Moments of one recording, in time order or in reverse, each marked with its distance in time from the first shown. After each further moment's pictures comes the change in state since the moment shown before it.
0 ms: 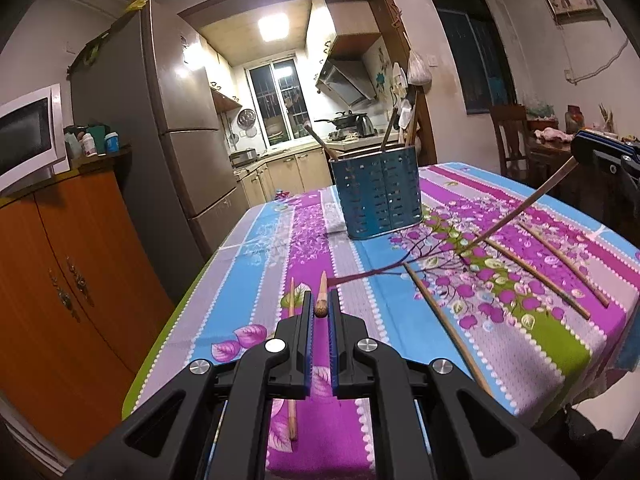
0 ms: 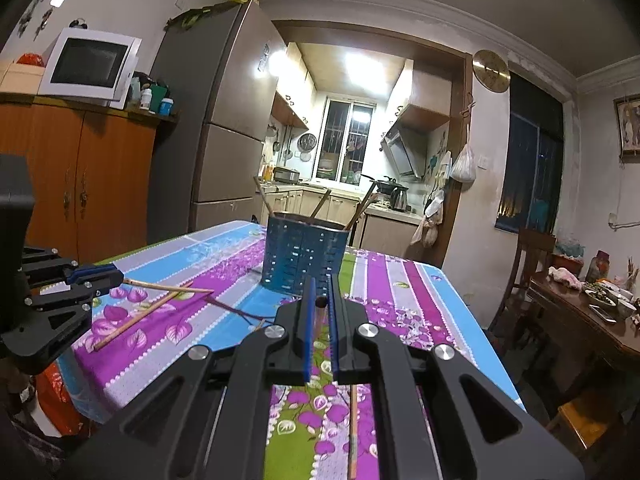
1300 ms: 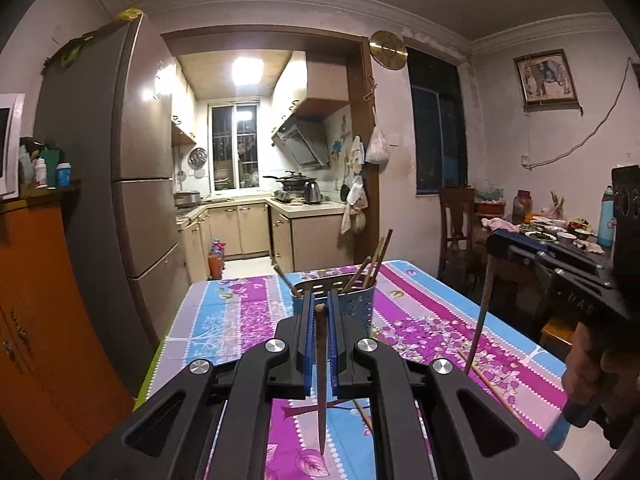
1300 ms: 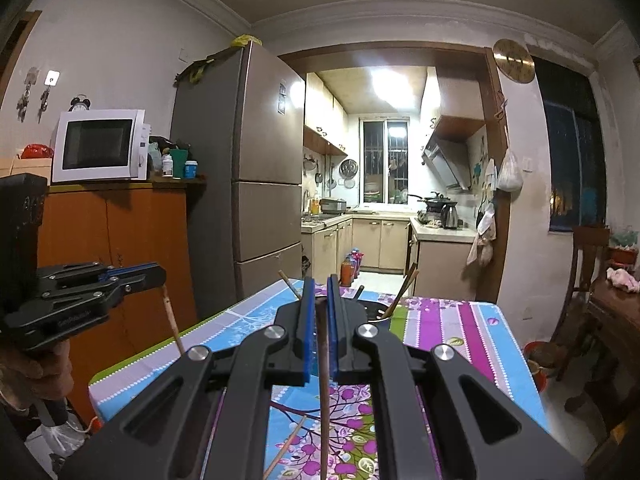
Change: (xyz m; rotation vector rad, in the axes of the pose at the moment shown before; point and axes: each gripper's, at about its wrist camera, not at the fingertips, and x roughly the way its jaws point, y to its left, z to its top) left arm -0.010 0.053 0.138 -0.120 -0.199 -0.282; right arm 0.044 -0.041 0.106 0.140 -0.072 0.227
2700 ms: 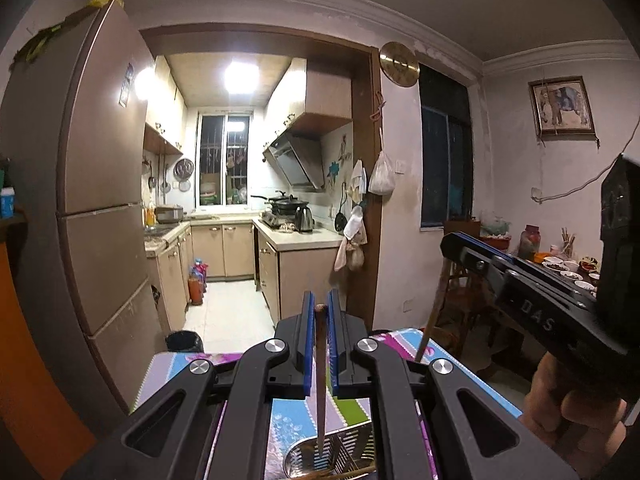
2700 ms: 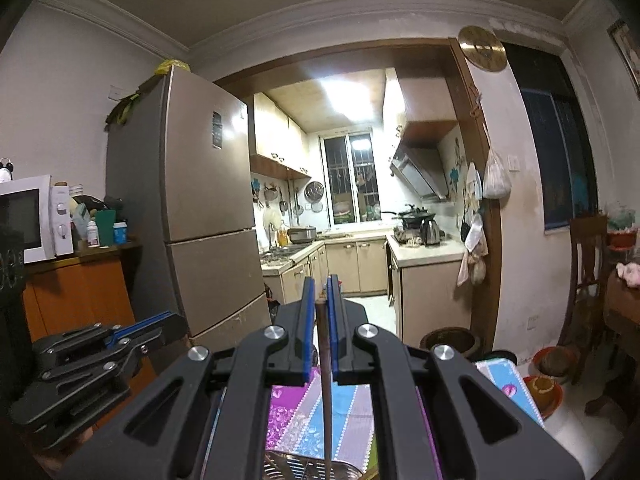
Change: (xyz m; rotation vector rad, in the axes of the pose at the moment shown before) left arm 0.220 0.035 0.140 -0.050 -0.056 -0.041; right arm 0.201 -0.090 0.108 0.139 -0.079 -0.104
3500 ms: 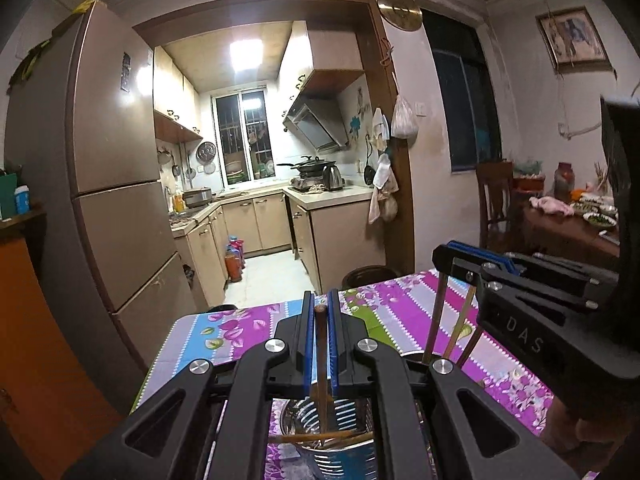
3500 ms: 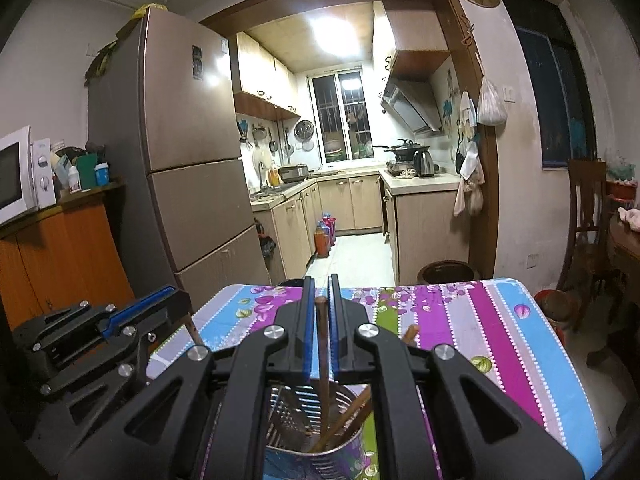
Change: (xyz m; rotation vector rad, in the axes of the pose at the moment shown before) left arm 0.047 -0.029 -0.098 0.137 0.118 0.158; right arm 0.035 -0.010 -0.095 0.034 0.215 -0.020
